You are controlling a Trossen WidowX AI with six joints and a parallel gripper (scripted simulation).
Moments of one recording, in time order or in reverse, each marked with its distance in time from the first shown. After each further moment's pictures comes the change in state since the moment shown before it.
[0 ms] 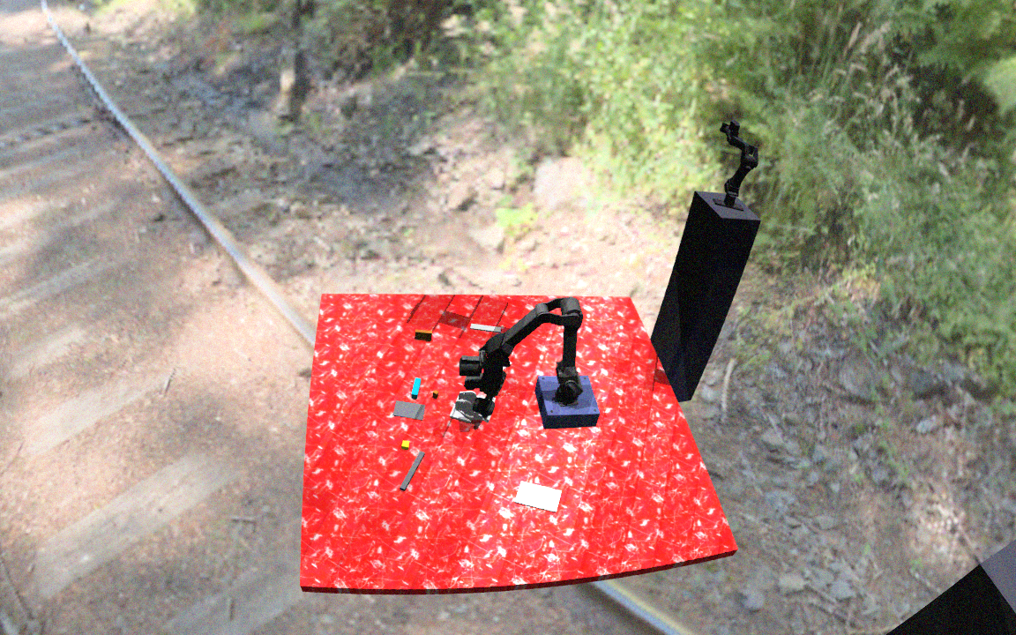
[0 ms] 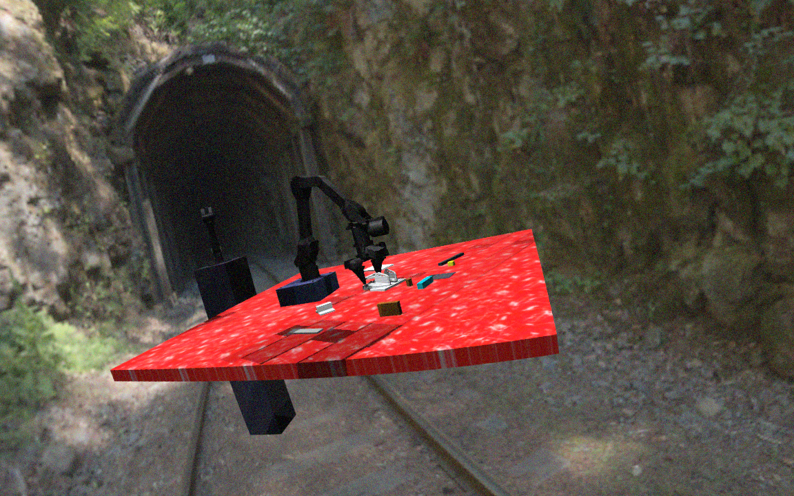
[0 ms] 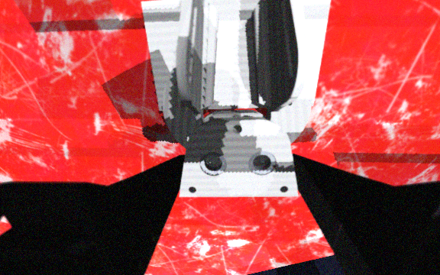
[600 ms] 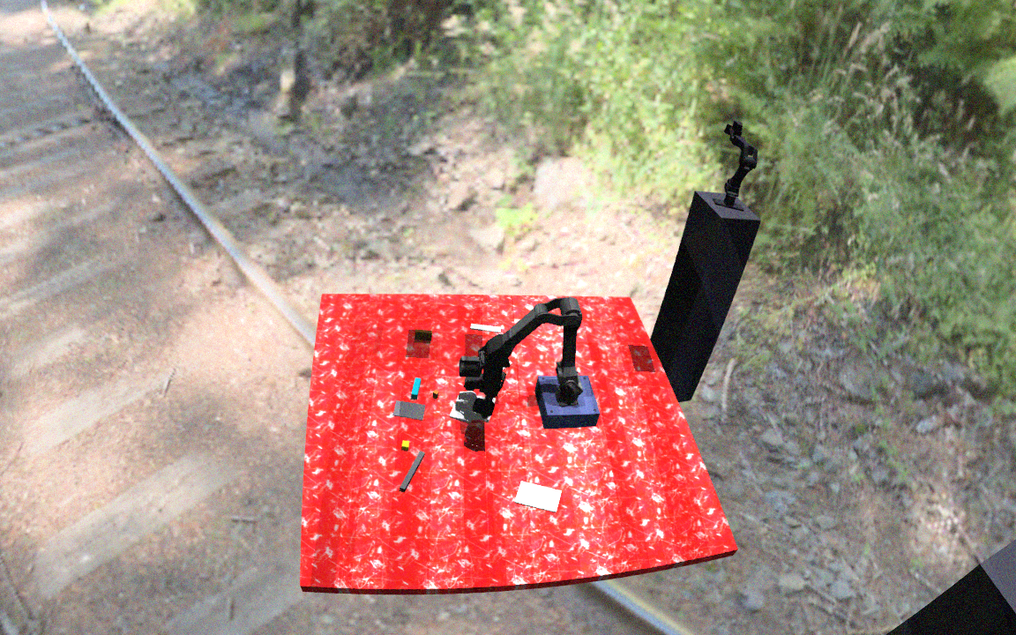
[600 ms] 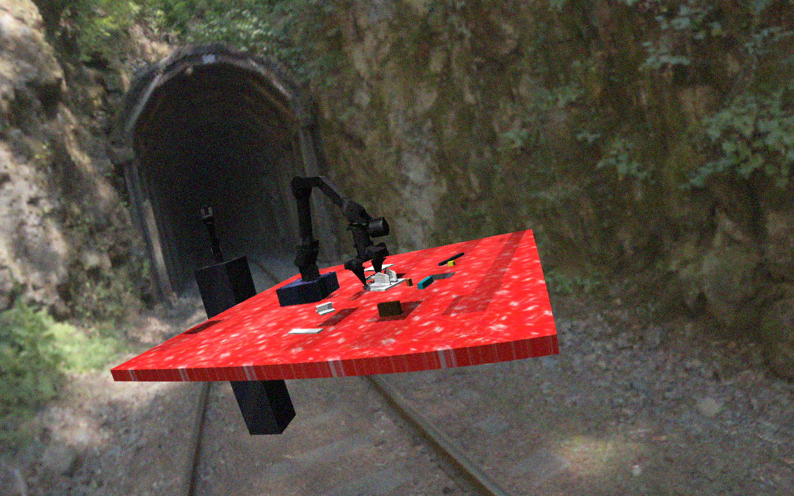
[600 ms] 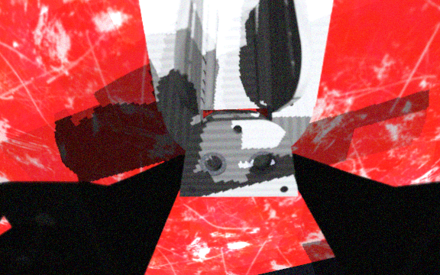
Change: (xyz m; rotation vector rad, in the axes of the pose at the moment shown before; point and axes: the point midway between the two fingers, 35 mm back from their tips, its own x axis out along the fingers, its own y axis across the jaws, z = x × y) arm 0.002 0.000 0.000 0.000 0.000 0.000
